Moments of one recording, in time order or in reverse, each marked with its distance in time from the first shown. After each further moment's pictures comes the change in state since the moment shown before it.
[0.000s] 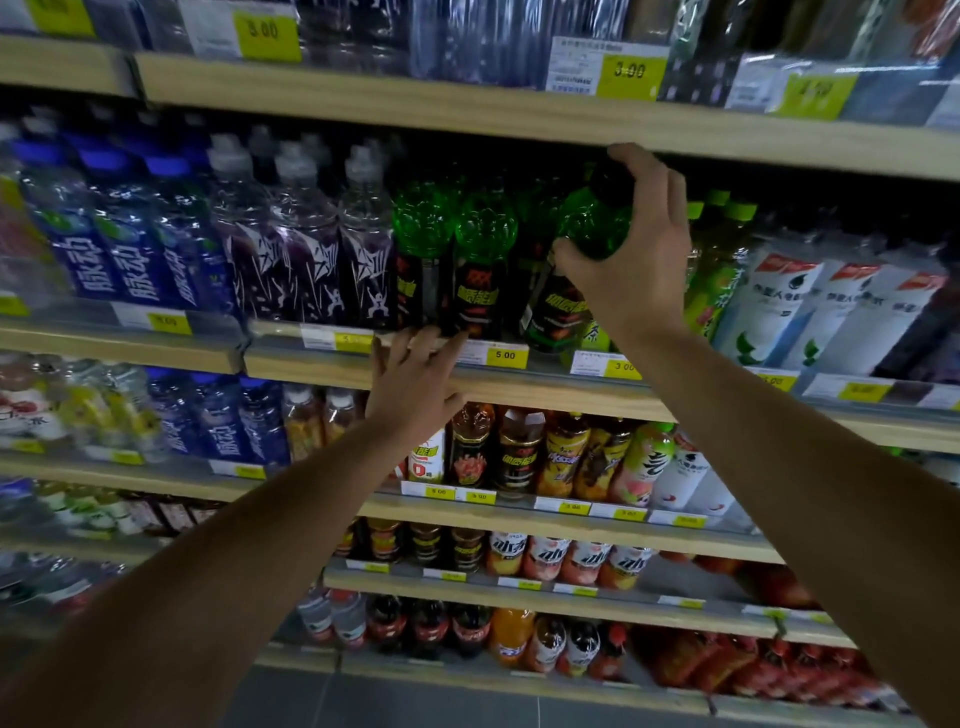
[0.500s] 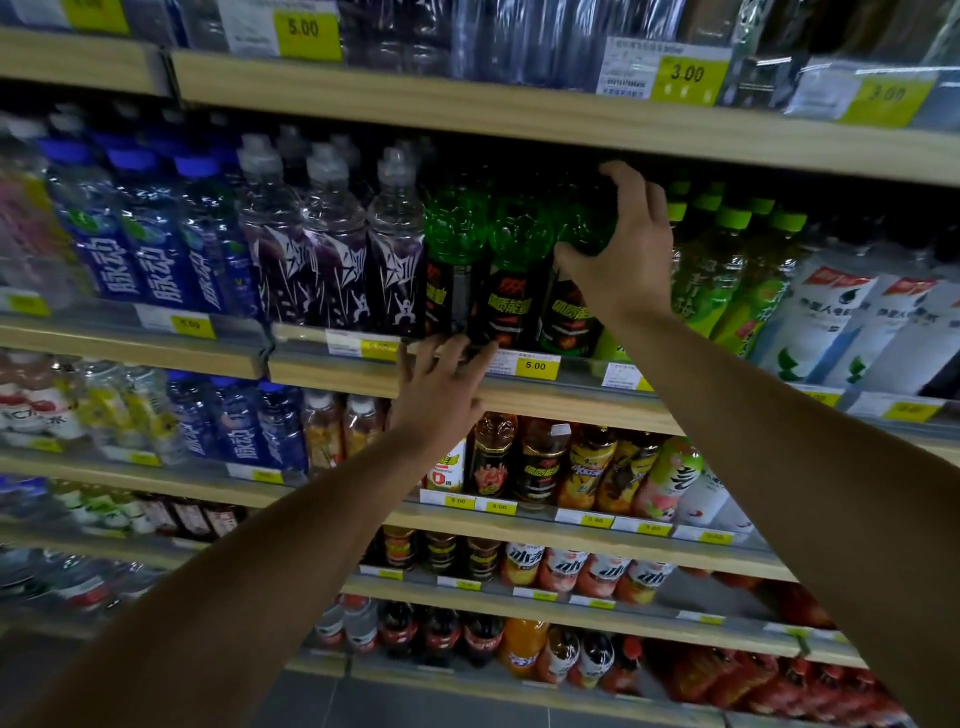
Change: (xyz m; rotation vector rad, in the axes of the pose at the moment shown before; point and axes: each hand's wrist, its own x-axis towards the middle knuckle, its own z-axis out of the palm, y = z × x) left_hand 0.003 -0.010 0.013 -0.012 0.093 0.047; right_hand 0.023 0.006 0.052 -0.085 -0.106 0.140
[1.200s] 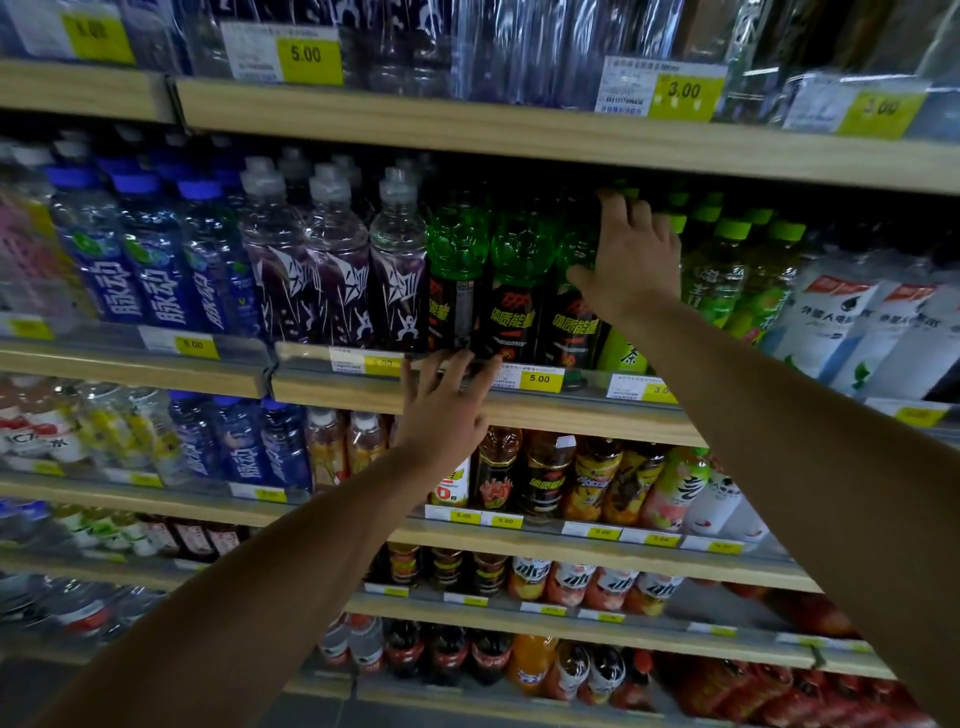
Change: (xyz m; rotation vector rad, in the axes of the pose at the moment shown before) left_hand -0.001 -0.004 0.004 0.010 0.017 0.017; right_hand 0.025 0.011 0.006 -0.547 -0.198 0.013
